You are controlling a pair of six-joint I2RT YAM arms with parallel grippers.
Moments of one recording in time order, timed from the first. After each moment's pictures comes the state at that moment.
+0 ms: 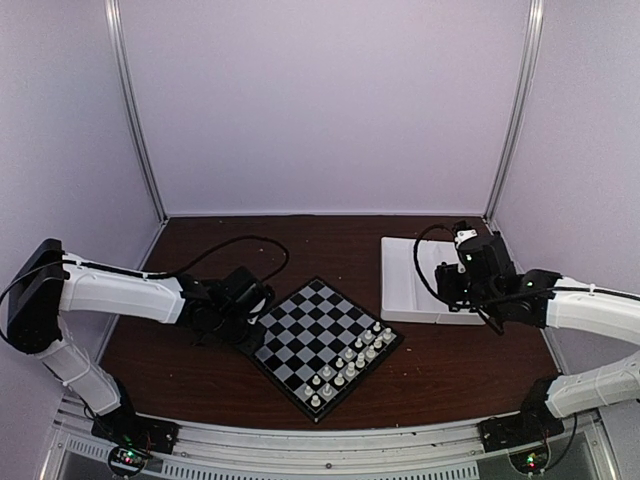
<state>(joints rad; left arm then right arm) -0.91 1.56 0.85 -0.43 -0.20 -0.36 0.71 1.08 0.70 -0.24 0.56 0.34</state>
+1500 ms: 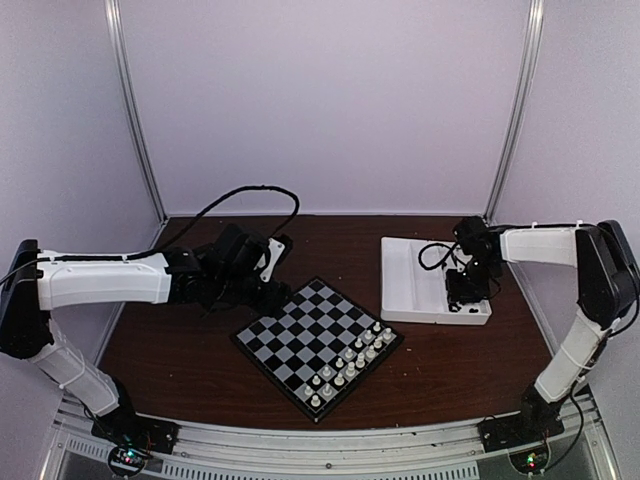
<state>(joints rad) -0.91 1.50 1.03 -0.31 -0.21 -0.20 0.26 1.66 1.05 -0.63 0.04 0.35</state>
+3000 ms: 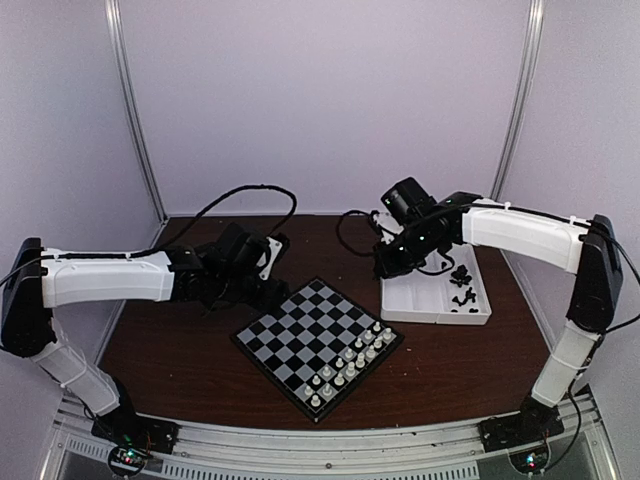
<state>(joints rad) -0.90 1.52 1.04 -0.31 -0.23 -0.23 0.67 1.71 1.44 -0.73 -0.03 0.31</state>
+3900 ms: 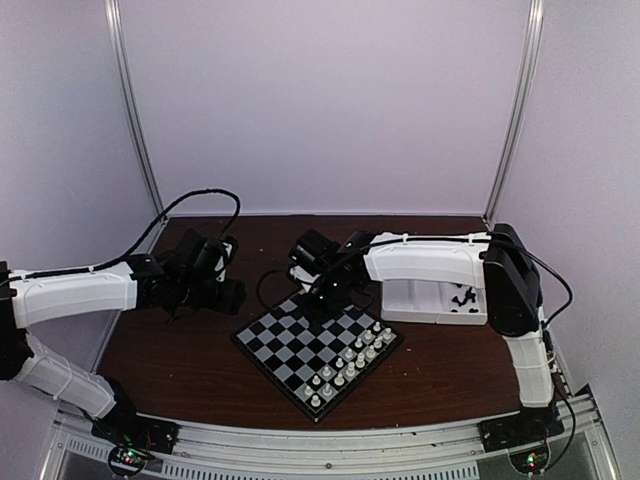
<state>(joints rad) -0.74 1.31 0.84 -0.38 -0.28 -0.35 0.98 2.17 1.79 -0.77 -0.02 0.32</state>
